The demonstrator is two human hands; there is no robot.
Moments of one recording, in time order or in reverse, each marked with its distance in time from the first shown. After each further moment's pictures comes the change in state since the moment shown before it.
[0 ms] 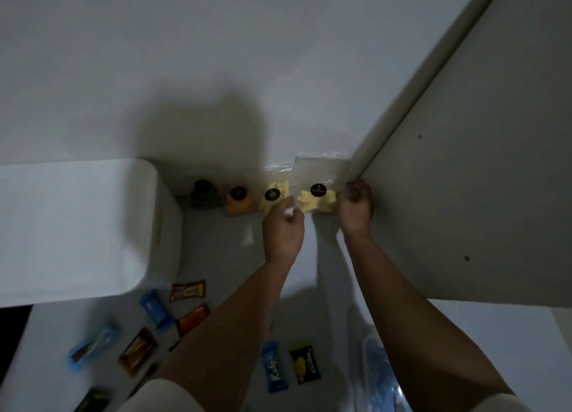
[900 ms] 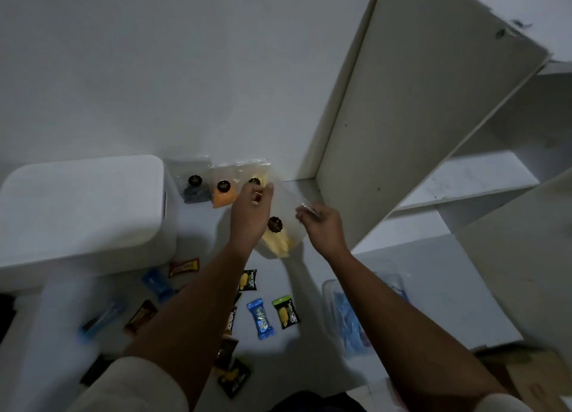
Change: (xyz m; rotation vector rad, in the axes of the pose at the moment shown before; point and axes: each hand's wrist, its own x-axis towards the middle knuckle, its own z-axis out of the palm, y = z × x) left_hand -0.109 0.047 -0.071 -0.006 -0.087 0.185; right_hand -0.178 -0.023 -0.100 -0.029 -0.273 -0.244
